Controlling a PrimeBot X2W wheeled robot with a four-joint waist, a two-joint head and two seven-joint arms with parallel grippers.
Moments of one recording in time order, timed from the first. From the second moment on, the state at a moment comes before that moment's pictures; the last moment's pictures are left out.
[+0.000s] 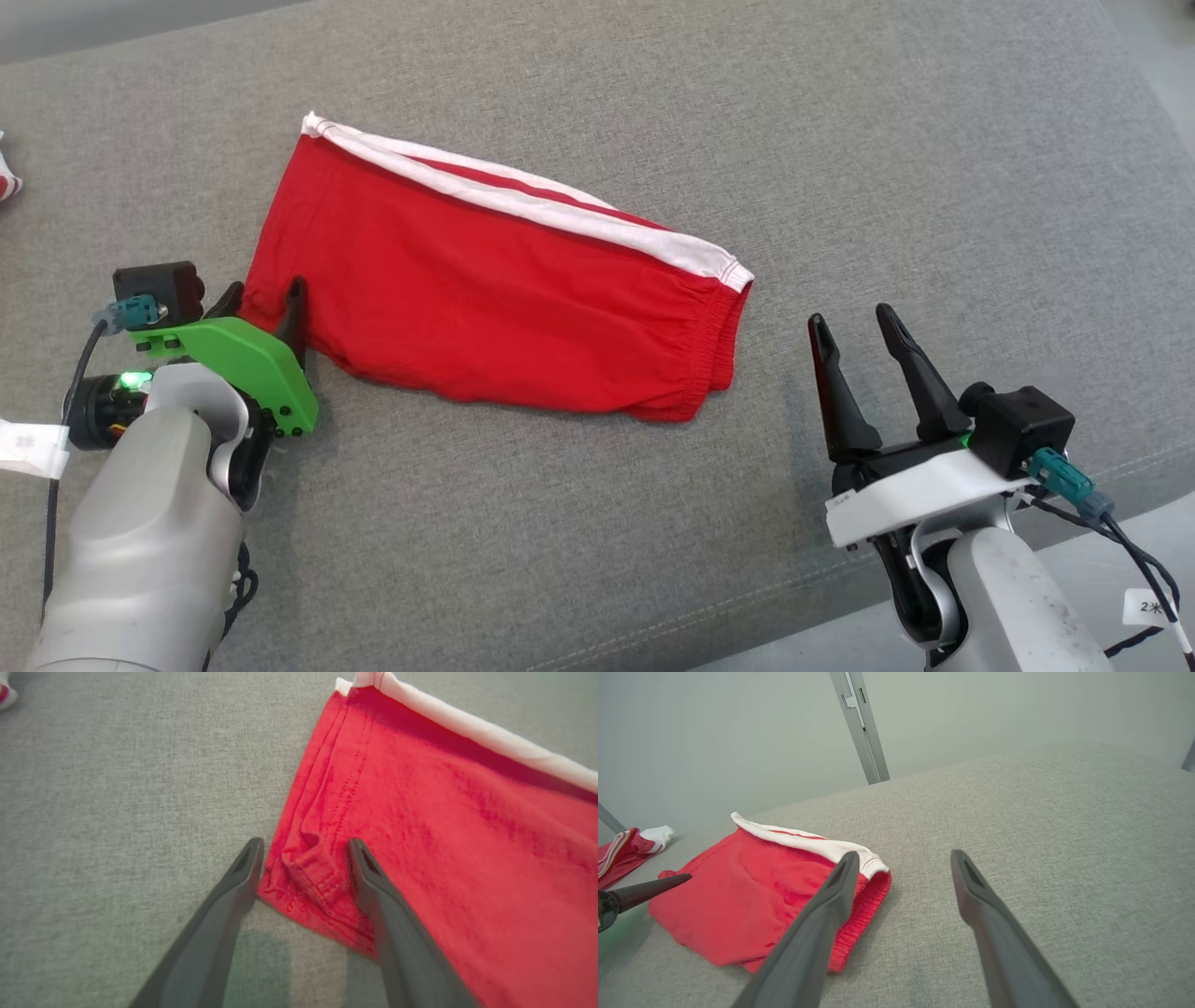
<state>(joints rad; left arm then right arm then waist) -0.76 0.24 -0.36 1.01 -0.59 -0.13 -0.08 -0.21 -0.05 0.17 0.18 0.30 0.13 -0.25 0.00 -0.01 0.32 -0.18</state>
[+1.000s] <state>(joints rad) -0.37 0.19 -0.37 0.73 -0.89 -0.11 -0.22 -0.07 -0.05 0.07 0.11 0.28 0.13 -0.17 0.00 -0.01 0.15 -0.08</state>
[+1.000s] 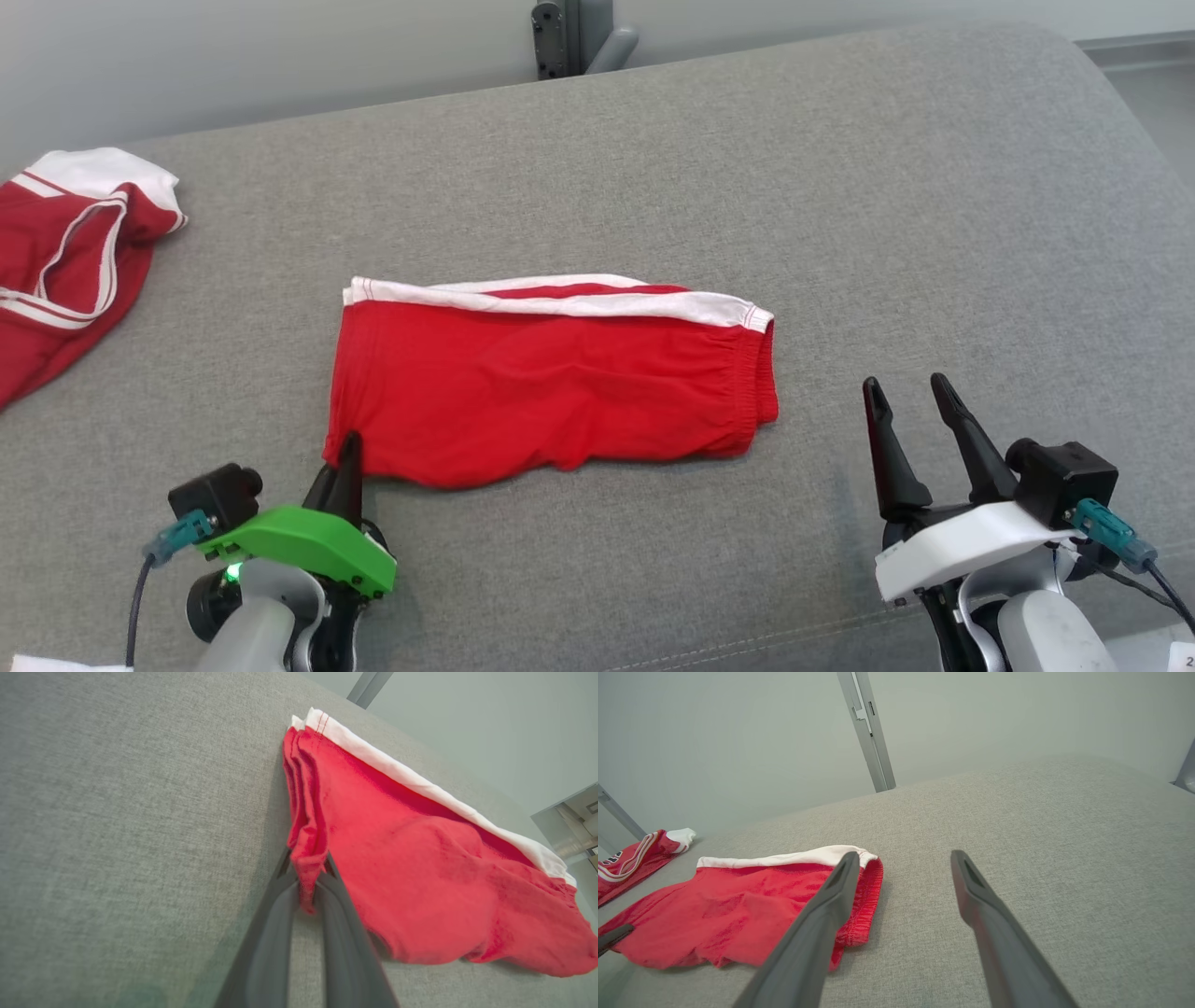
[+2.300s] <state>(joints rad) -0.12 0.17 -0.27 0.27 -0.52 0.04 -0.26 -0.05 -0.05 0.03 0.16 0.29 0.13 -0.09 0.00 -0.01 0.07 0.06</state>
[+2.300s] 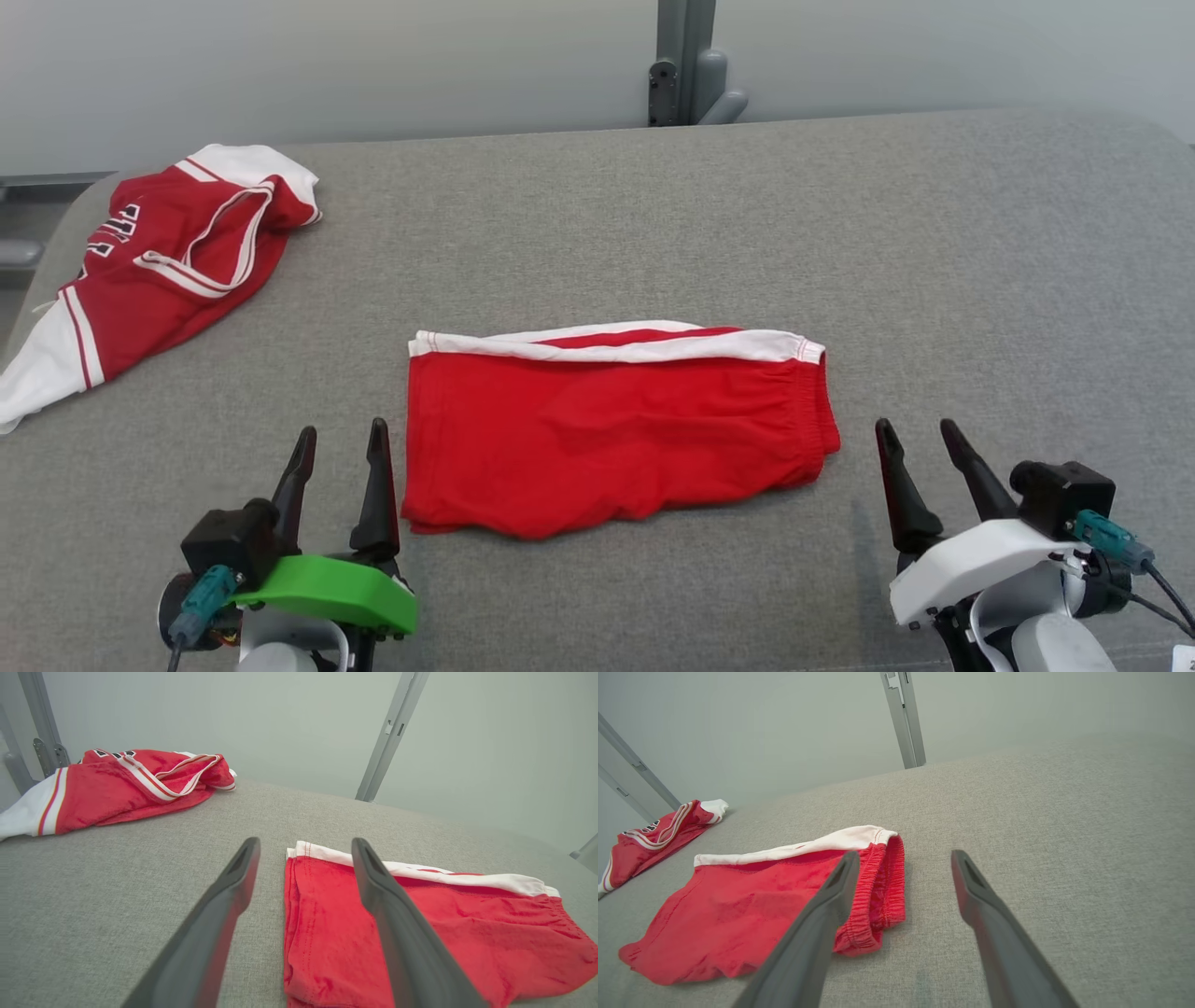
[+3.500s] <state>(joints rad) -0.06 0.08 -0.17 0.23 -0.39 -0.02 -0.26 -0.37 -0.05 0.18 0.89 0.83 0.13 -0.21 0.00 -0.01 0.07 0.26</state>
